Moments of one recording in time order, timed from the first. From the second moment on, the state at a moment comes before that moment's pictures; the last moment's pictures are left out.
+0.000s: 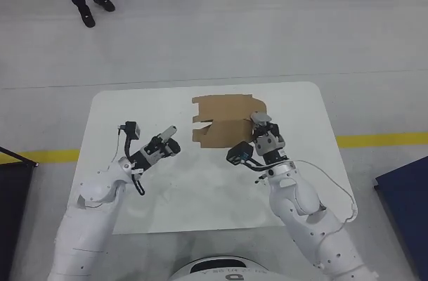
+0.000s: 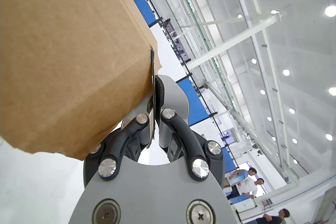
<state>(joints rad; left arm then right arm) 1.53 -1.18 -1.45 -1.68 -0.30 -0.11 -0.75 -1.56 -1.20 1.10 -1.89 -2.44 0.20 0.11</state>
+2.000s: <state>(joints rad) 1.46 -1.16 -1.41 -1.62 -0.44 -0.08 -0.66 -1.66 -1.20 1.15 -1.98 -2.48 0.03 -0.02</state>
